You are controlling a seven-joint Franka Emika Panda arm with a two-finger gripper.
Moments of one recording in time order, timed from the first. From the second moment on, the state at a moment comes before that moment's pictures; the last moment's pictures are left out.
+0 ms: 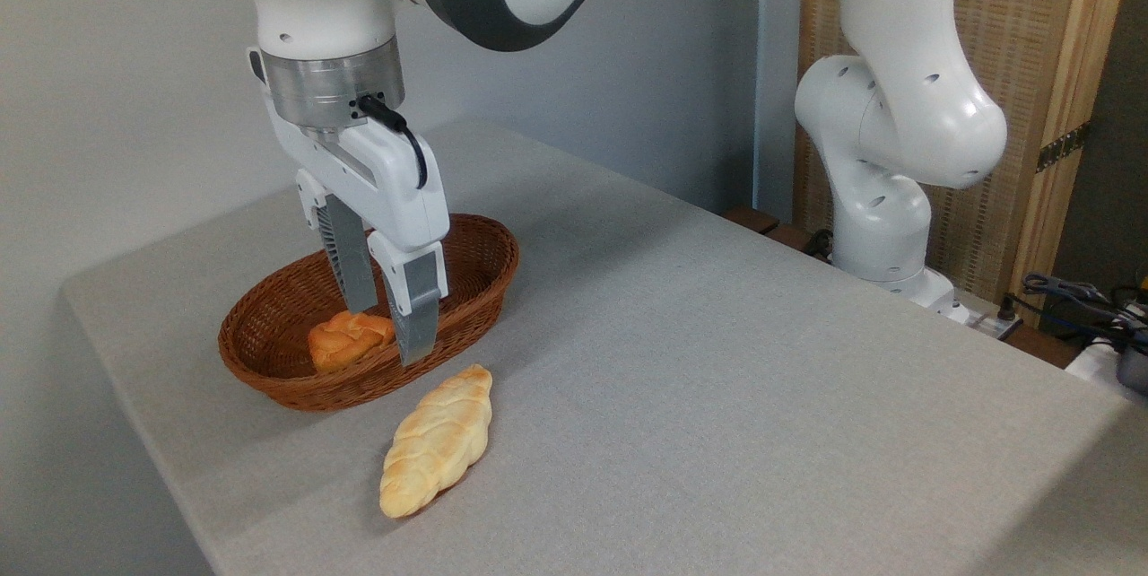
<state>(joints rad) -0.11 0.13 0.04 -1.62 -0.10 1.82 0.73</state>
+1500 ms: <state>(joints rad) -0.12 0.27 -0.22 -1.62 -0.11 1.98 0.57</state>
